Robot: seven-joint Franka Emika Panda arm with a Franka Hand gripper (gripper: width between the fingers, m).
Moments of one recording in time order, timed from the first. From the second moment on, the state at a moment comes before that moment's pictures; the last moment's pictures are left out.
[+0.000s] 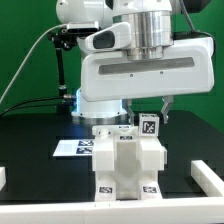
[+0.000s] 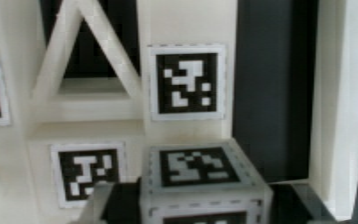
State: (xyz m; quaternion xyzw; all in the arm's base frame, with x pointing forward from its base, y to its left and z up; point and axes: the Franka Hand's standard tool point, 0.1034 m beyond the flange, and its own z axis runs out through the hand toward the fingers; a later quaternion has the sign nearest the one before) arm 0.583 0.043 0.118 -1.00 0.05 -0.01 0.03
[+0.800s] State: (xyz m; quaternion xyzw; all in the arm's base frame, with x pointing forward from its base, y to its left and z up) arm 0.584 0.043 0.118 -1.00 0.08 -0.01 0.04
